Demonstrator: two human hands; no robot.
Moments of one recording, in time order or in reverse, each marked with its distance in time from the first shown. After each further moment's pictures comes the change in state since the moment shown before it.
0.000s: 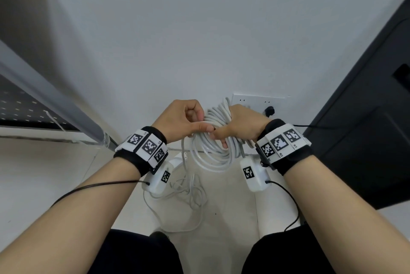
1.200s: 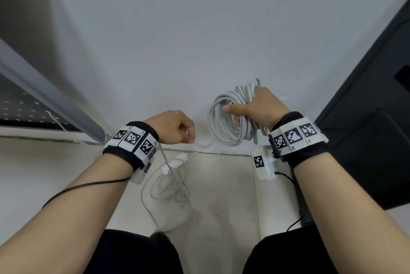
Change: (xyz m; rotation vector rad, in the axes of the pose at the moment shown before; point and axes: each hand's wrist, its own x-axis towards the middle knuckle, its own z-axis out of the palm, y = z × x) left_hand 0.001 0.000 -0.023 0.601 -0.327 -0.212; right_hand -0.006 0.009 -0.031 0.215 0.375 -0.016
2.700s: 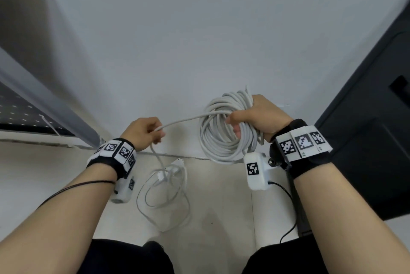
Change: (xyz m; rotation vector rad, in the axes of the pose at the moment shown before) left_hand 0.015 -0.097 0.024 -0.395 0.403 -0.123; right_hand -0.011 -0.008 -0.004 0.257 -0.165 -0.005
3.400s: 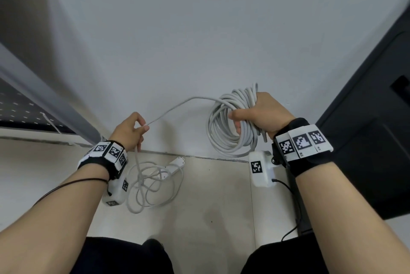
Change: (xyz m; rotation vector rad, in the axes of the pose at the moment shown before) left_hand 0.000 -0.034 -0.009 -0.014 0.181 -0.206; right_hand 0.000 -0.002 -0.004 -0.127 0.070 0.003
